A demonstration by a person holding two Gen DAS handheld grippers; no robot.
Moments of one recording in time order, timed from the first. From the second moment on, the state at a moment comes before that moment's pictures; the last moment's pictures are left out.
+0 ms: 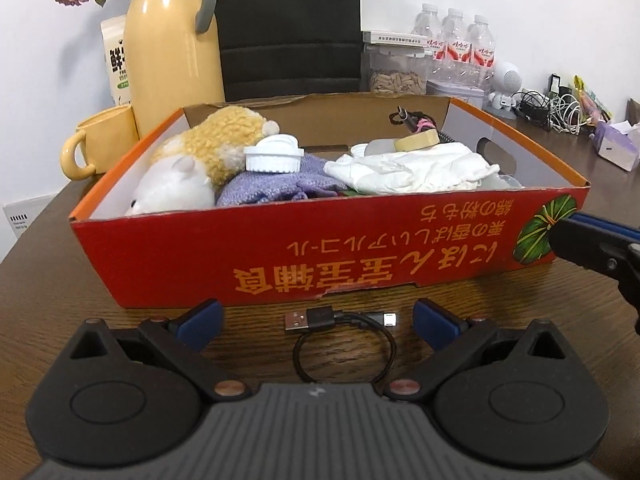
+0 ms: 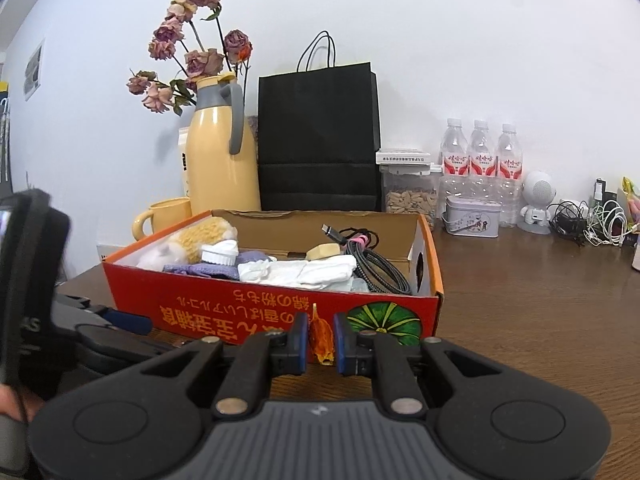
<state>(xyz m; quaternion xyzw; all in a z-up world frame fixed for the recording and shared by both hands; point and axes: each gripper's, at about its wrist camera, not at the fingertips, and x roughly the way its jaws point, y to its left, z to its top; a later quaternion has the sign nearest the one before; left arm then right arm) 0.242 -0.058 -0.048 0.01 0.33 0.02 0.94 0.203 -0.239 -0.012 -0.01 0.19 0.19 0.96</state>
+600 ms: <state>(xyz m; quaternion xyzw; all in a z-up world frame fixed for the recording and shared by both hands) 0.231 -0.062 -0.046 -0.01 0.31 -0.02 0.95 0.200 -0.231 -0.014 -0.02 0.19 0.20 0.96</state>
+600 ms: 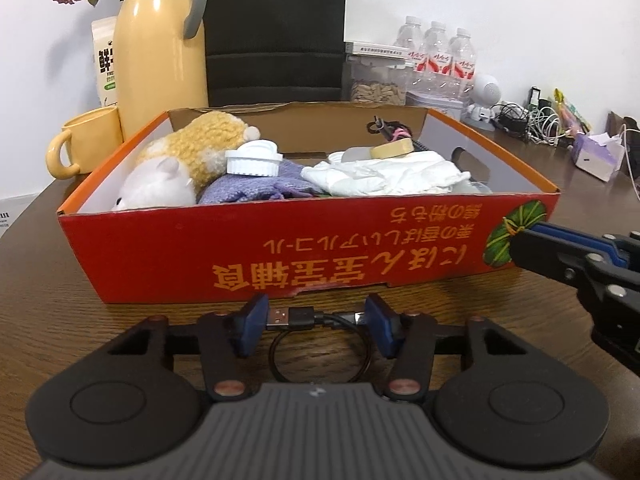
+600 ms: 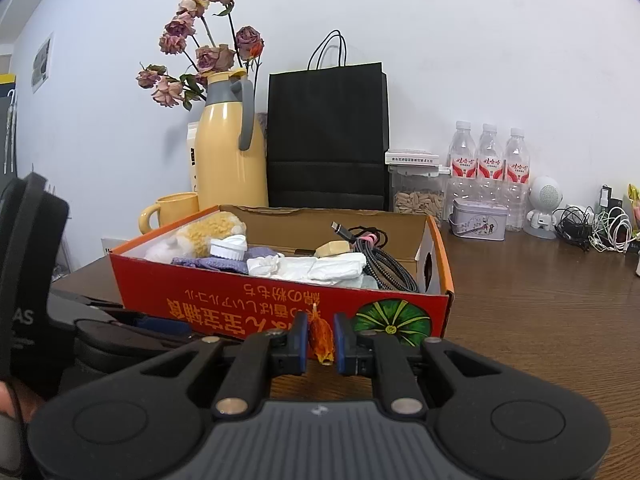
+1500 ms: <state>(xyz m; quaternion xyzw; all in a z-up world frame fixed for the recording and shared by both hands) 0.189 -0.038 0.007 -0.03 0.22 -0.02 0.98 0.195 -0.223 0.006 -0.02 0.16 0.21 0.97</state>
